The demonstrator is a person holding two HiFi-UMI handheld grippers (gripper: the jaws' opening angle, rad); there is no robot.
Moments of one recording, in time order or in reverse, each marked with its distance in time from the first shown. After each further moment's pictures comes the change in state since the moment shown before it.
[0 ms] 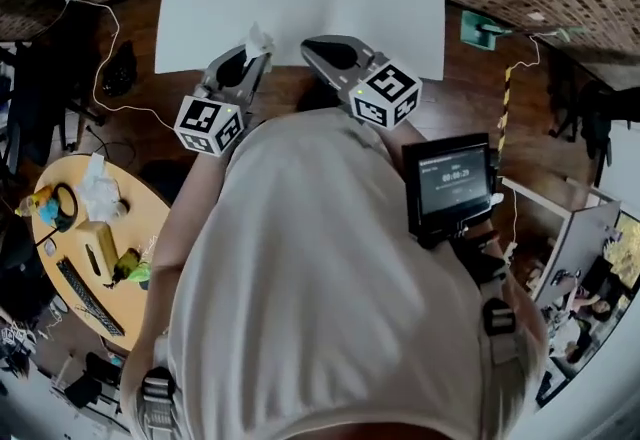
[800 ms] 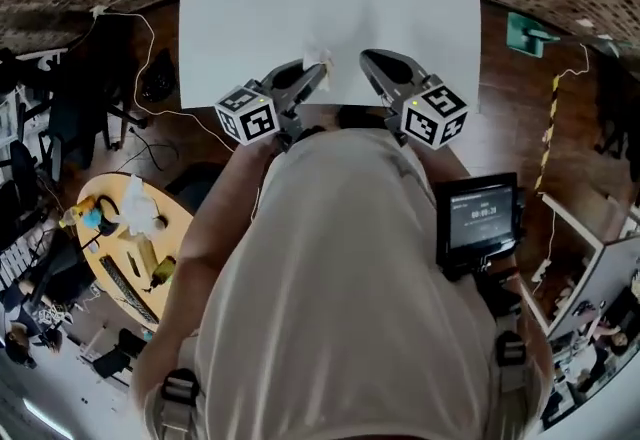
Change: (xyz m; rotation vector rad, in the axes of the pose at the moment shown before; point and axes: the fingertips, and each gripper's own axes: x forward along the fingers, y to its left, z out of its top) left arm 0.114 -0.010 -0.024 -0.455 0.118 -0.262; right arm -0.036 -0.121 -0.017 0.285 -0.053 -0.135
